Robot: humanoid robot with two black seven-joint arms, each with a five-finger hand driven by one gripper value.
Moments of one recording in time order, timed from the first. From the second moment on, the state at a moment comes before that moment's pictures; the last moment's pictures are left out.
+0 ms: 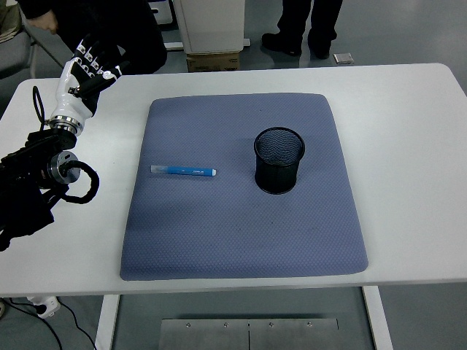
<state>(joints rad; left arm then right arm) -1.00 0.27 -0.12 -0.45 -0.34 -0.11 -0.61 0.02 0.00 0.67 0.23 0.36 0.04 0.12</state>
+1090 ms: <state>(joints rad) -1.05 0.32 -0.03 -0.56 -0.34 -0.11 -0.61 0.02 0.00 0.67 0.23 0.36 0.04 0.12</state>
